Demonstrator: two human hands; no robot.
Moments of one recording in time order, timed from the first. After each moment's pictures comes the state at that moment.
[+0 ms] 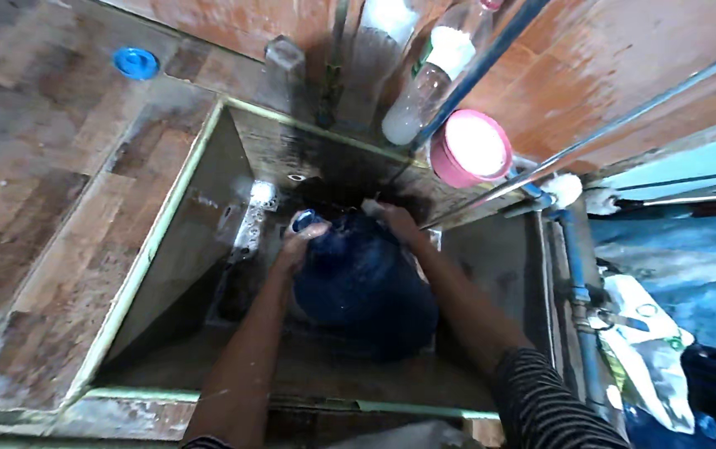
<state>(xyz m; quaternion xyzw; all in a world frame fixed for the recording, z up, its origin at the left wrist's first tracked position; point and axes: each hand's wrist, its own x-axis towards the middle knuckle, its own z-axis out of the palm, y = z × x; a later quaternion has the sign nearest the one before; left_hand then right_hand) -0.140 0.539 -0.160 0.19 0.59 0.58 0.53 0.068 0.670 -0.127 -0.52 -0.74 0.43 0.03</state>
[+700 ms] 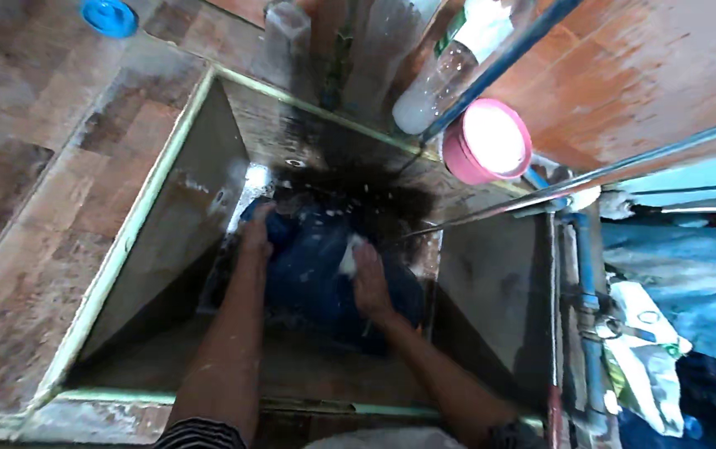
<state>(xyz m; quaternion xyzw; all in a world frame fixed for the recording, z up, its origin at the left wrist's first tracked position) -0.182 0.548 -0.210 0.00 0.69 0.58 0.43 0.061 0.544 -0.180 -0.45 -0.82 0.29 0.19</state>
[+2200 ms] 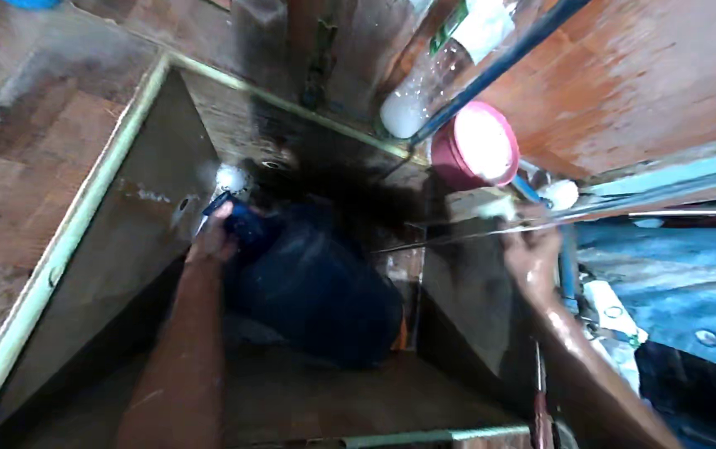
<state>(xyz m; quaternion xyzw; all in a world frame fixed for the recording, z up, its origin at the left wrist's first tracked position) -0.218 0.544 -0.221 0.12 0.50 0.67 0.53 0.179 0.672 -0.022 -0.54 -0.79 0.09 0.28</state>
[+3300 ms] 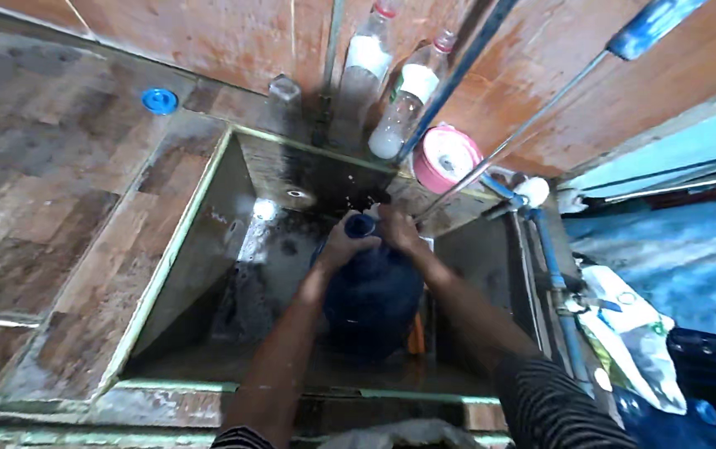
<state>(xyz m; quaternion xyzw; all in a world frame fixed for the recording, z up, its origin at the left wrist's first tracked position) -0.085 0.553 -0.086 0.42 0.56 0.49 0.51 0.069 0.649 -0.078 -0.51 -0.82 0.26 0.03</state>
